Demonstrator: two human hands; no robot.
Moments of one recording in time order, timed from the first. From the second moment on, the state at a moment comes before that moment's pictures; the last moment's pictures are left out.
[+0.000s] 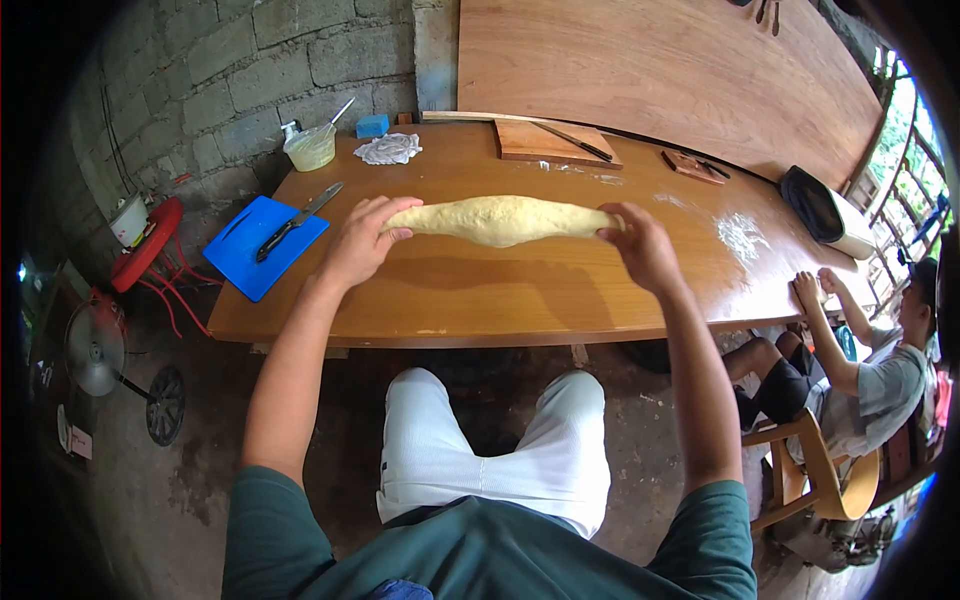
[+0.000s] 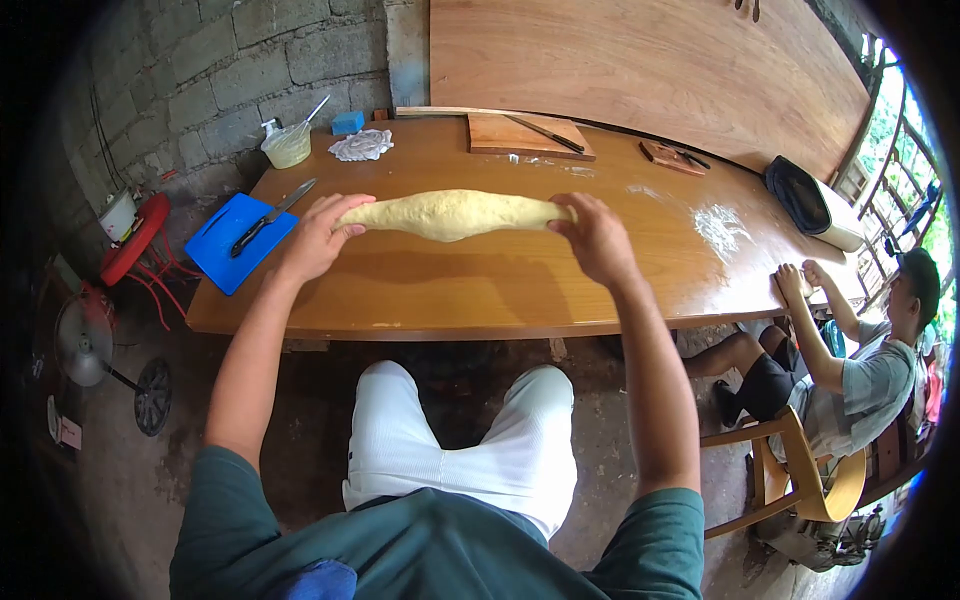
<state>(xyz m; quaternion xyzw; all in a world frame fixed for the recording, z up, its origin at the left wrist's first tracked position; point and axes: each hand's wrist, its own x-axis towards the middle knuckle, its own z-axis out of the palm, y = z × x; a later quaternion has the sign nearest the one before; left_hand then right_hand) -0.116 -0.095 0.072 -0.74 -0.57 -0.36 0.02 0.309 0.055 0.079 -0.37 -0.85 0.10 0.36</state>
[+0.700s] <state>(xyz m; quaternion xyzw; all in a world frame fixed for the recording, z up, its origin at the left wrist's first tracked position) -0.008 0.048 -0.025 -0.68 -0.68 -0.21 -0.17 0.146 0.104 -0.052 -0.45 -0.87 0.03 0.19</state>
